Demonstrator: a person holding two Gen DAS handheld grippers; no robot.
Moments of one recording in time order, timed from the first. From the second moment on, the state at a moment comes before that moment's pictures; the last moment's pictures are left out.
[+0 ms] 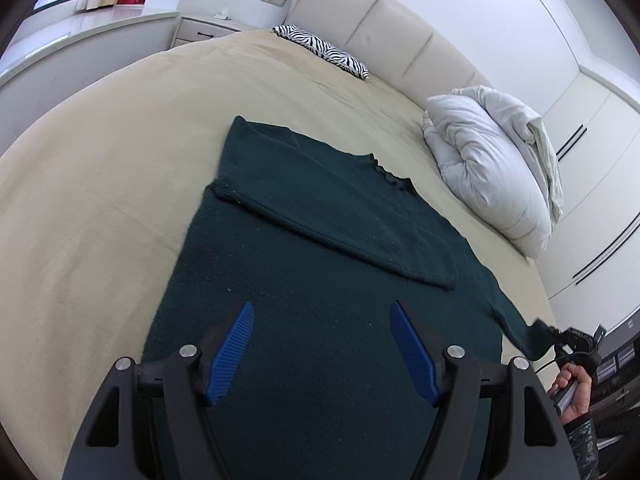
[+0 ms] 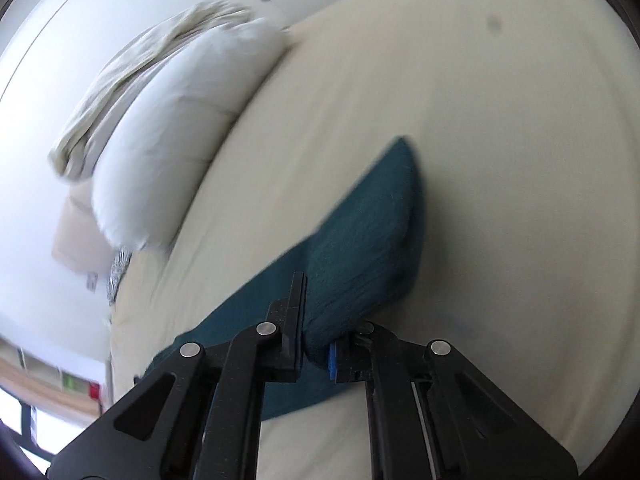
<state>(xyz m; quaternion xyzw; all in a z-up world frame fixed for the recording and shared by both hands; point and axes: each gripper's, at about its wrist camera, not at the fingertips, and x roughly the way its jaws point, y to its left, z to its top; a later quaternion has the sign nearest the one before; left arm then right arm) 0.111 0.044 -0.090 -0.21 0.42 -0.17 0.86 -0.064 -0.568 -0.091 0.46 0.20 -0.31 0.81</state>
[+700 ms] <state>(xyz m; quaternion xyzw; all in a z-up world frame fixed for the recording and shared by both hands) 0.145 0.097 -0.099 -0.25 0.41 -0.16 0.86 0.226 -0.130 -0.094 -0.04 0.41 -0.02 0.91</state>
